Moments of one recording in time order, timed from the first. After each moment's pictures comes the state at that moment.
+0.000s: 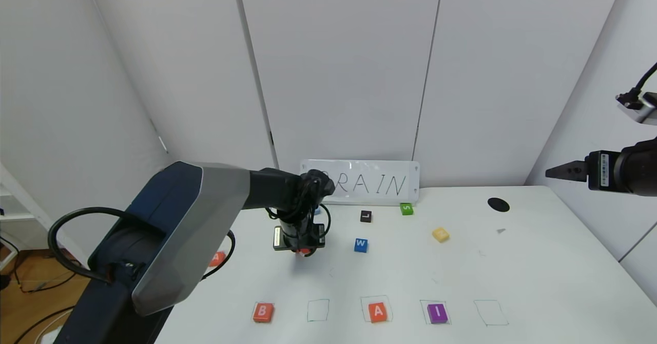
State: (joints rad) left arm -0.45 2.52 -1.96 0.67 0.23 -0.54; right arm -0.03 1.55 -1.17 0.22 0.01 0.12
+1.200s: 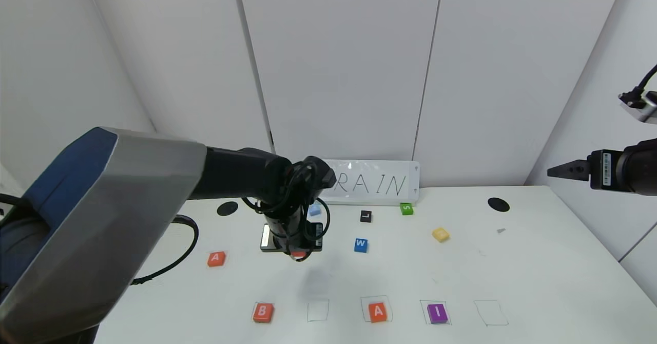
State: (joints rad) left arm -0.53 2.25 -1.69 0.70 0.23 -0.55; right arm -0.03 1.54 -1.17 0.22 0.02 0.12
